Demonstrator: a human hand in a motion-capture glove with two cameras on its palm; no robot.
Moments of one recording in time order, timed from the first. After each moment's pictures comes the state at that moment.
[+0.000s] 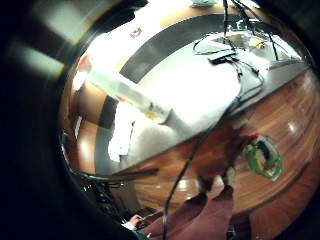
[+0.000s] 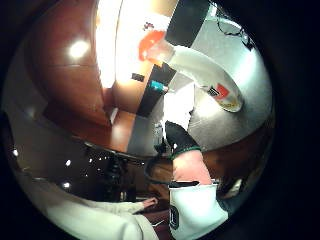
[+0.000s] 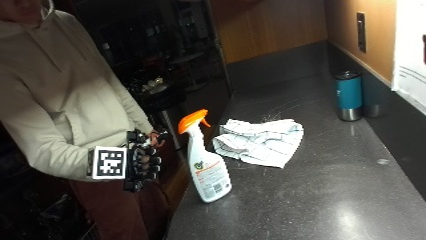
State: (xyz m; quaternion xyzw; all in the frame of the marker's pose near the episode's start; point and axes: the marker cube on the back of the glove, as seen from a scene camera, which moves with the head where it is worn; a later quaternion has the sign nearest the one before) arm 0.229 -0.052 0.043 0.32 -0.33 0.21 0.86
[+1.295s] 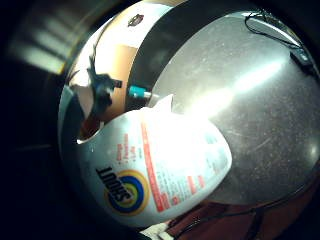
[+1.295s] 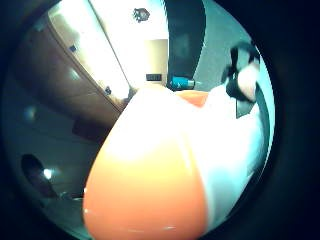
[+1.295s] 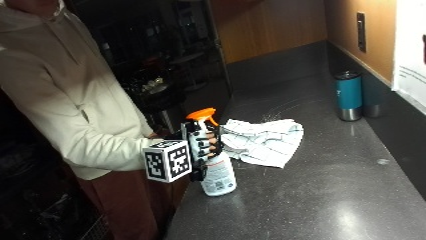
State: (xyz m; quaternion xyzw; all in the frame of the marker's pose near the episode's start) arm 0.233 -0.215 0.019 0.23 -0.51 0.19 0.80
